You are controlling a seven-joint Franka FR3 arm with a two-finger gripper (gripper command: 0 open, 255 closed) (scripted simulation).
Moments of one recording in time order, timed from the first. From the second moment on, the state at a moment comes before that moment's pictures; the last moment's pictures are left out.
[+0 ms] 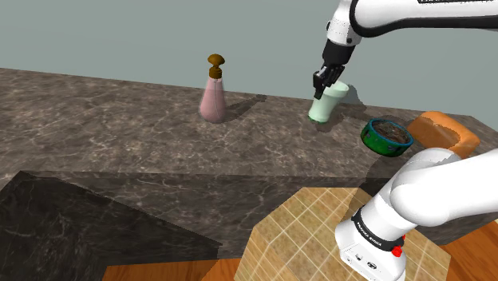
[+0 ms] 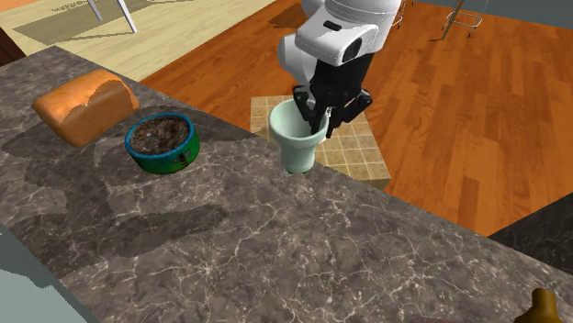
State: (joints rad) arm -0.02 -0.65 -0.06 -2.44 -0.15 1.81 -0.02
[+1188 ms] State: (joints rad) arm -0.16 -0.78 -0.35 -2.41 -0.34 1.72 -0.38
